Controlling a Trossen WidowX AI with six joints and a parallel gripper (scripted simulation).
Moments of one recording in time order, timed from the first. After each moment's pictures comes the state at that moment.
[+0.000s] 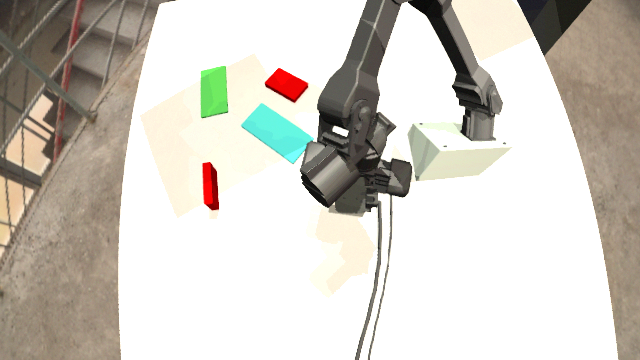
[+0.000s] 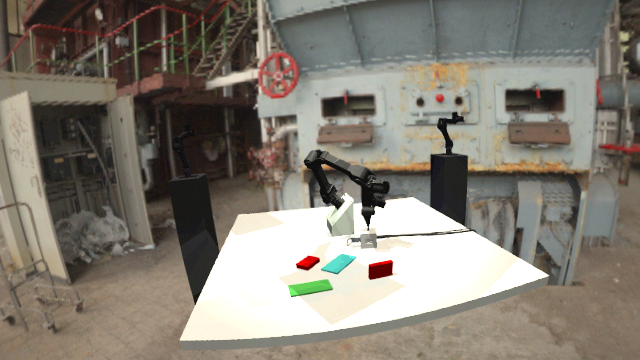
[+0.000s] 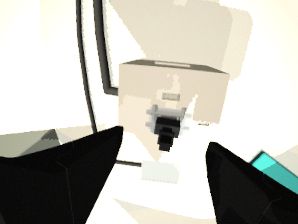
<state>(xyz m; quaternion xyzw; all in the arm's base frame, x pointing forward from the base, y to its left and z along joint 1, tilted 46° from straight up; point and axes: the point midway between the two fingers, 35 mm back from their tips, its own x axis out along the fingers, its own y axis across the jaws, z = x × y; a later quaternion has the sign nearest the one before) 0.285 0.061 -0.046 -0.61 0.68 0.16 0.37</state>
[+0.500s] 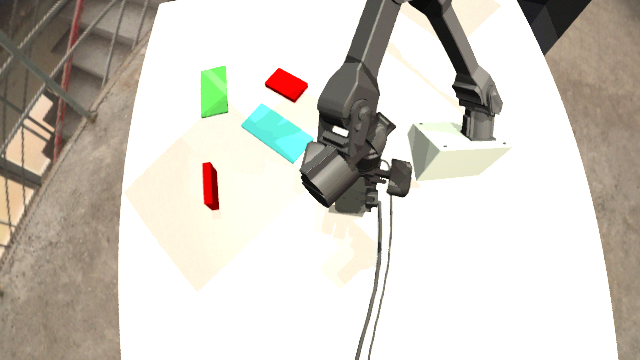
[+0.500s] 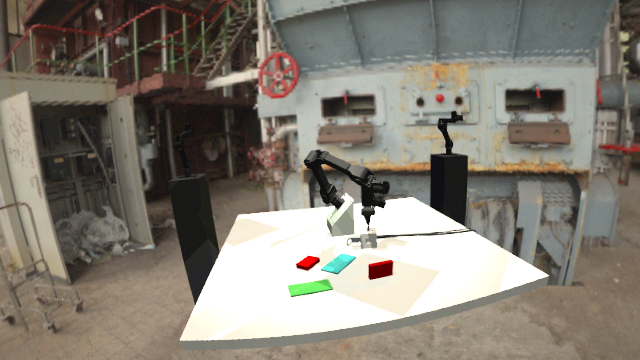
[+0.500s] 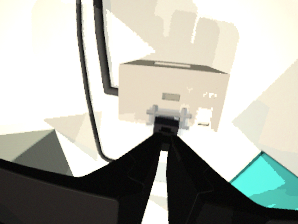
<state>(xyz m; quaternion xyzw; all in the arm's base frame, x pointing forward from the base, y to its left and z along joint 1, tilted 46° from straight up) 0.285 0.061 -0.046 -0.61 0.68 0.16 0.37</state>
